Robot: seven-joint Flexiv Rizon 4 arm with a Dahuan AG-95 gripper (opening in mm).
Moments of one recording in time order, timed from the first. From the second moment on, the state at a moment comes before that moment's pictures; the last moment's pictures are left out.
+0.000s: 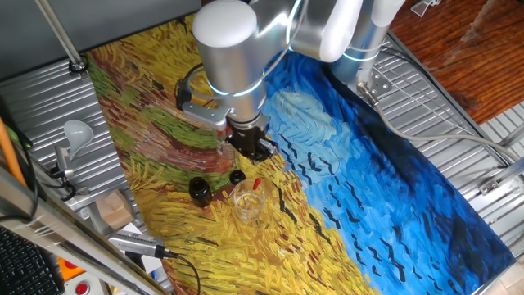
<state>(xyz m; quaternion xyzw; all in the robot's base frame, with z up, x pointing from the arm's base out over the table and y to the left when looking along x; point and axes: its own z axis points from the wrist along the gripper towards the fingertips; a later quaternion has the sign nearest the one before) 0.451 0.198 0.157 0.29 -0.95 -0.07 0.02</state>
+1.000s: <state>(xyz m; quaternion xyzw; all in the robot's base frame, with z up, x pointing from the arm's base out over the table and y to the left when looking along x) 0.474 0.121 0.155 0.33 -0.94 -0.06 0.02</state>
